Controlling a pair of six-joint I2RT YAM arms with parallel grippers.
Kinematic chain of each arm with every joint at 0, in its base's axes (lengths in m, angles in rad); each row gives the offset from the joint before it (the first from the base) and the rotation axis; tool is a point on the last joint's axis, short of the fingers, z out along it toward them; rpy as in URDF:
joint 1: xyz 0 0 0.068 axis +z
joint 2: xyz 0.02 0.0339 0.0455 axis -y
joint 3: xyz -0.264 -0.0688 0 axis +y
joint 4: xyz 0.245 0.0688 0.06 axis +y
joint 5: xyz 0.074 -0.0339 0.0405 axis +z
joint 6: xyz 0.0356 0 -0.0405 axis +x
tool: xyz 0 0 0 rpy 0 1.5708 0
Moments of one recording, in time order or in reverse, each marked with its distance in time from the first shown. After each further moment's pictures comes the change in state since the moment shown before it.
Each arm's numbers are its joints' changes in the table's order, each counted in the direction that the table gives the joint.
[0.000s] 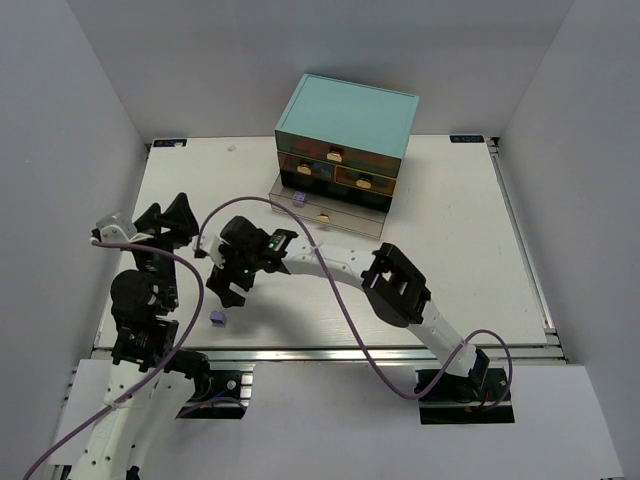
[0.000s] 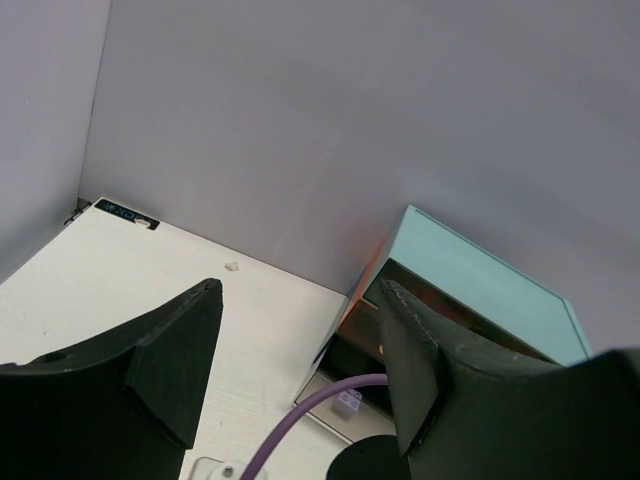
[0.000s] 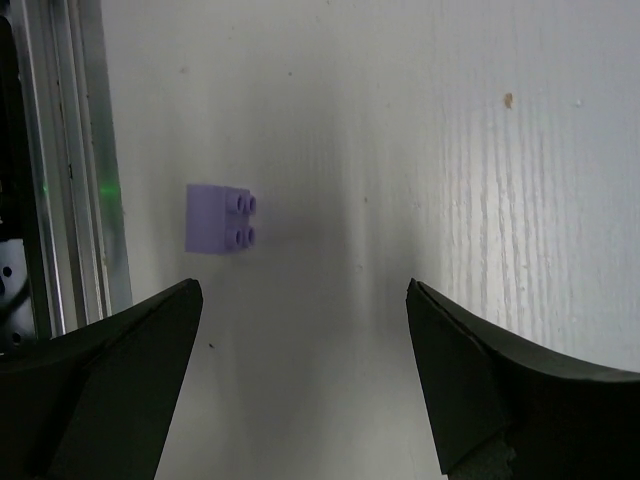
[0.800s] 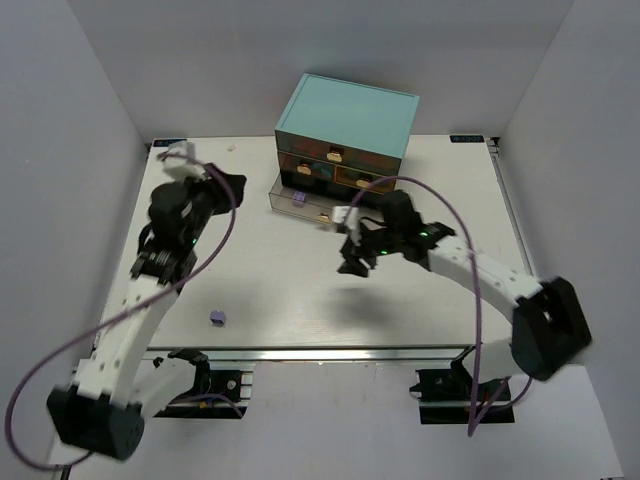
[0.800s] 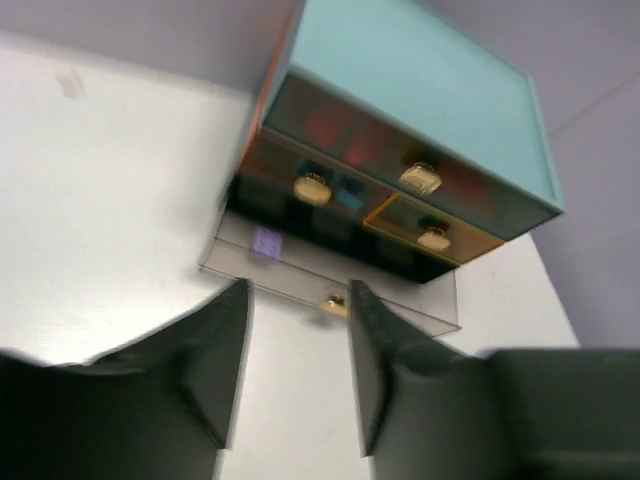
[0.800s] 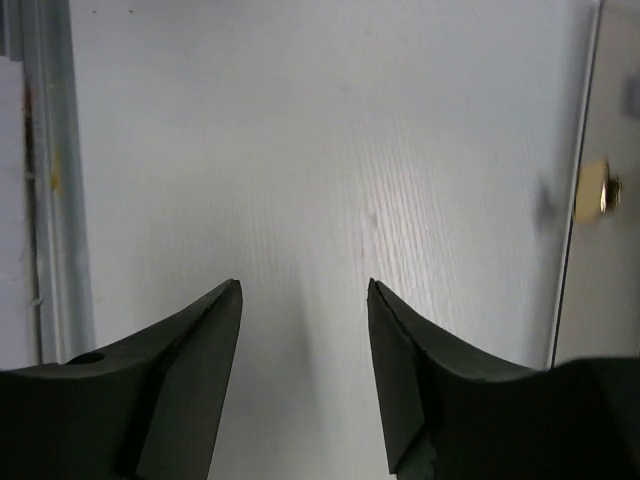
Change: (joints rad) left arm 0.002 -0.665 -0.360 0.222 -0.433 -0.138; right arm -0.582 1.002 1.061 -0.153 0.341 -0.376
